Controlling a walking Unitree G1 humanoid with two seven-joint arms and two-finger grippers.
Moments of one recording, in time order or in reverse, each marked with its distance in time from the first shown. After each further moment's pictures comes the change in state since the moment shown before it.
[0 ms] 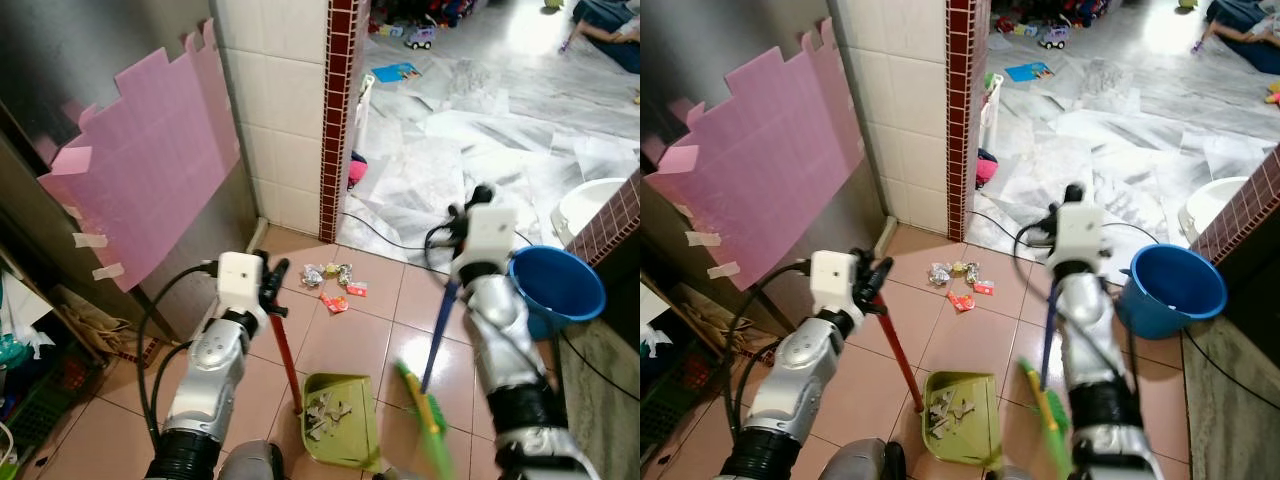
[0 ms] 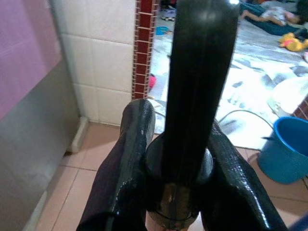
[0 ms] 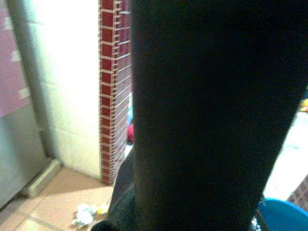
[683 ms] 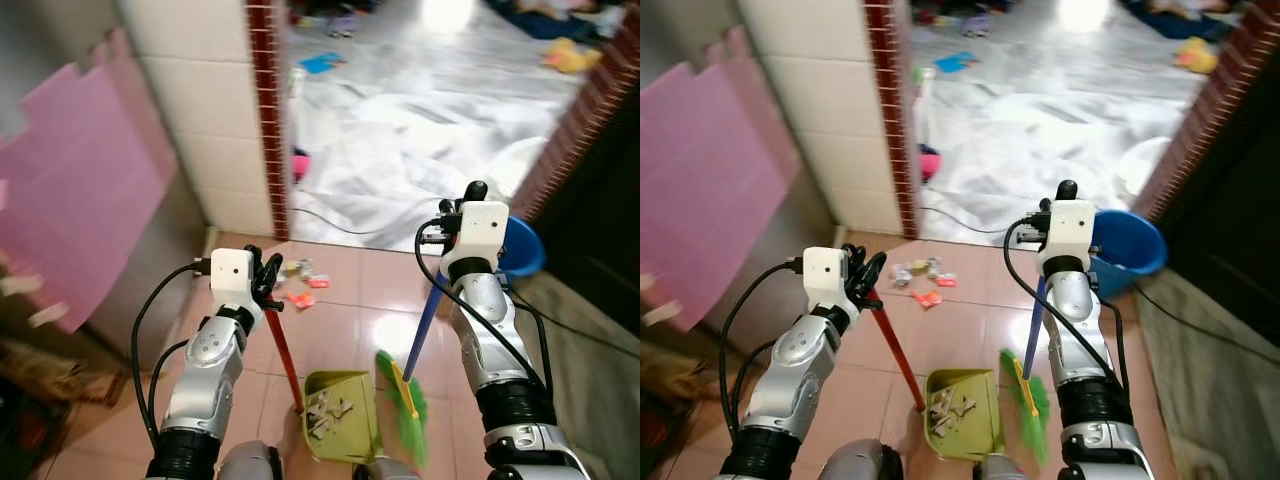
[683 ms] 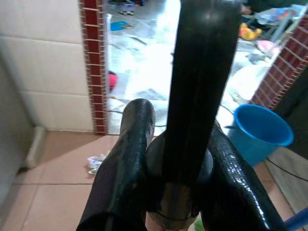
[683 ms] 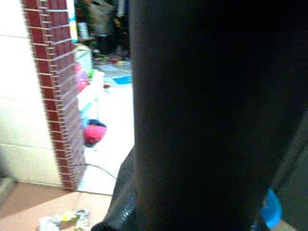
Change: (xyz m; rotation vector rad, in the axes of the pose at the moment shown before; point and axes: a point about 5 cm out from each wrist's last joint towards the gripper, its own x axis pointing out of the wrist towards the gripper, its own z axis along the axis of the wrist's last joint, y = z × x) left arm 0.001 0.000 0.005 -0.027 -0.014 0.014; right arm 0.006 0.005 0.008 0.023 -0.027 -0.031
